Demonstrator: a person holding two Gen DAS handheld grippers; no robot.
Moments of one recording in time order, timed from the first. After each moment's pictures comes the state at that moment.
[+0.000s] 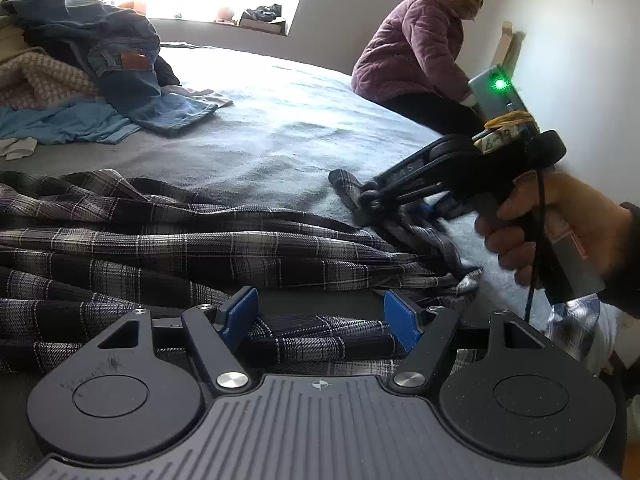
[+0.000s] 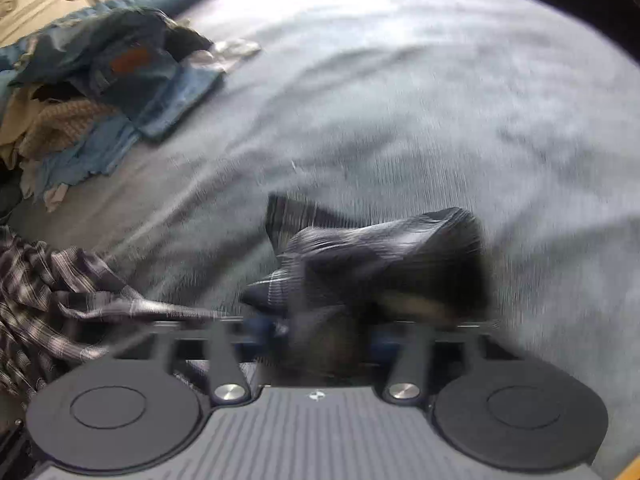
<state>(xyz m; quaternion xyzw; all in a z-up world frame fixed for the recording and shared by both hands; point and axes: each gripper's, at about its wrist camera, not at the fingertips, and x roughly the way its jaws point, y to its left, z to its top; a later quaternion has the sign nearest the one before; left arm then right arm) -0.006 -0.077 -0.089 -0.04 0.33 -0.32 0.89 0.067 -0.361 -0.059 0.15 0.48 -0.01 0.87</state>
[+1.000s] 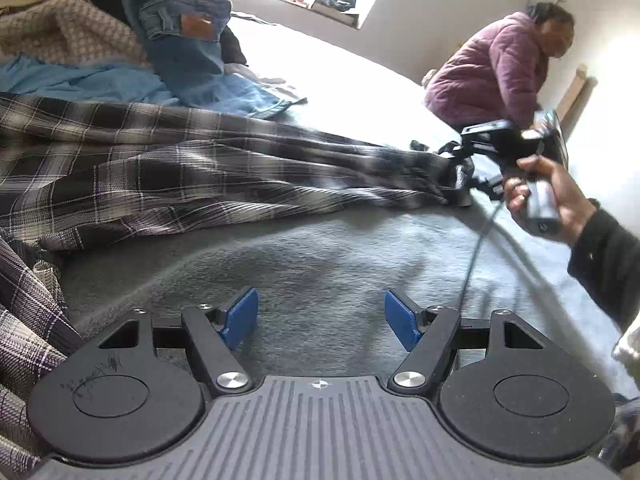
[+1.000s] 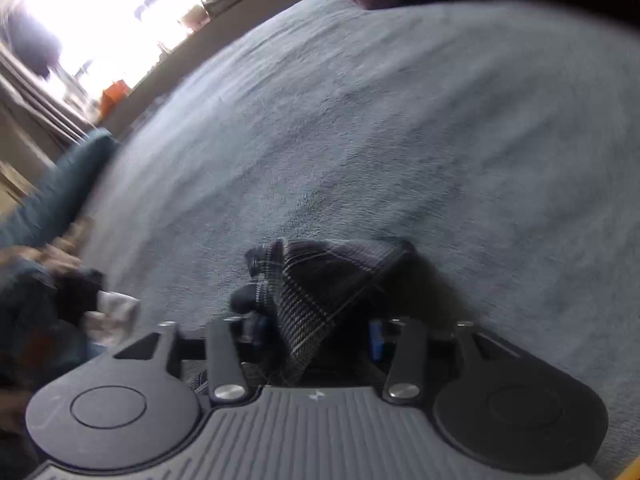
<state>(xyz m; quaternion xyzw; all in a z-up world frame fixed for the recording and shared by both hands) 0.093 -0.072 -0.097 -0.12 0.37 -0.25 0.88 0.236 -0.552 -0.070 0.35 0.38 -0.12 0.85</state>
